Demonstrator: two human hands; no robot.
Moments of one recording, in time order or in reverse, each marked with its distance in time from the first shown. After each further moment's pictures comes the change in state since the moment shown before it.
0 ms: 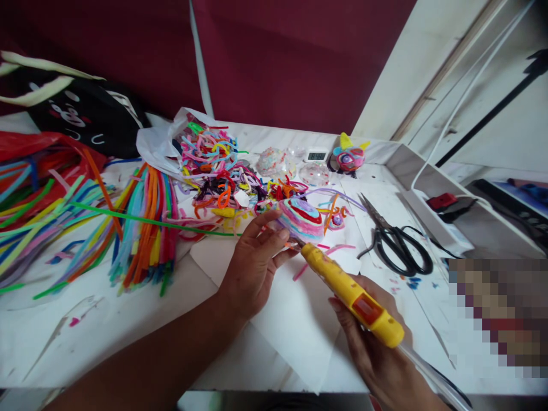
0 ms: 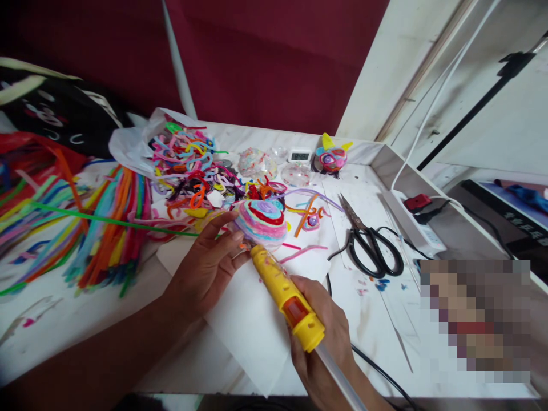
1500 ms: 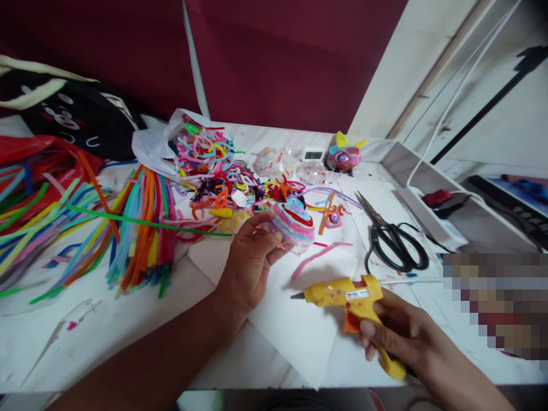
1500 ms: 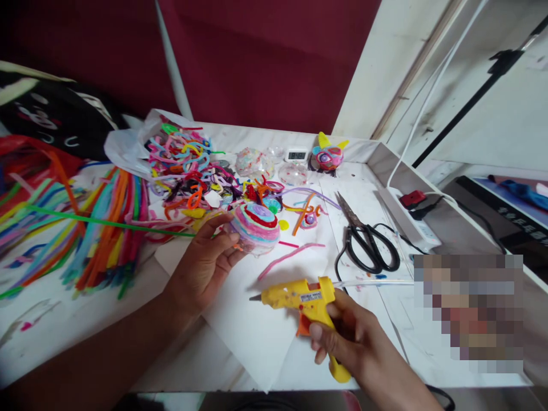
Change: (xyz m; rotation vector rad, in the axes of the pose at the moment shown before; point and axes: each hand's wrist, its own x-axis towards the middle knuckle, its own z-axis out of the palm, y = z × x) left_hand 0.006 0.000 -0.002 0.044 0.106 0.010; right_hand 0.013 0.016 -0.054 0.700 -0.596 0.737
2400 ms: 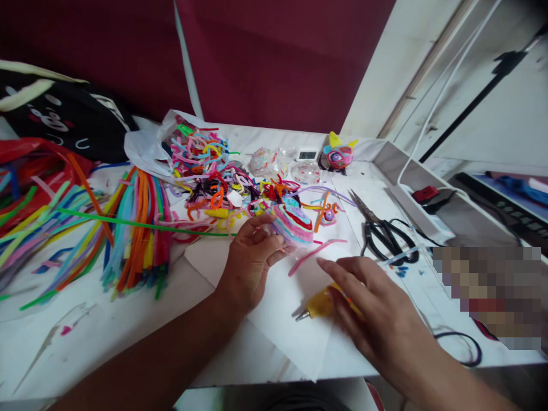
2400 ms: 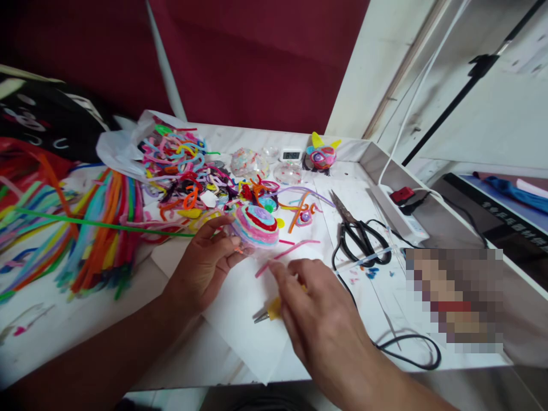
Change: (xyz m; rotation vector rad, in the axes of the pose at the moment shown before) left_hand -0.005 -0.003 0.001 0.021 -0.021 -0.001; right_hand 0.018 -0.023 0.024 -1.040 0.227 -0.832
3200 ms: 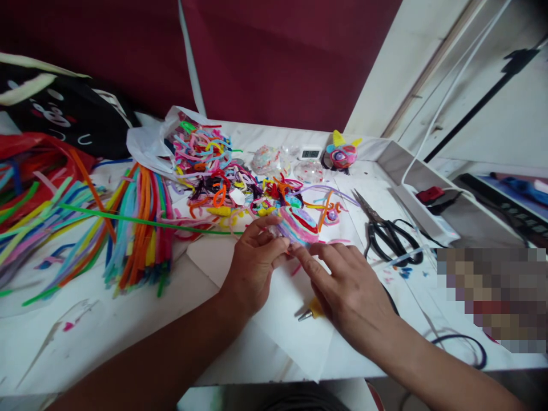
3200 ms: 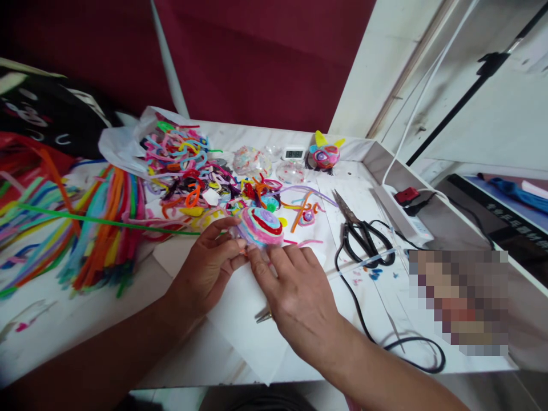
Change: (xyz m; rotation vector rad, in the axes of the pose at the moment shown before) left_hand -0.004 -0.001 0.001 0.027 -0.023 -0.020; right_hand 0.034 -0.001 0.026 -0.272 0.015 -0.181
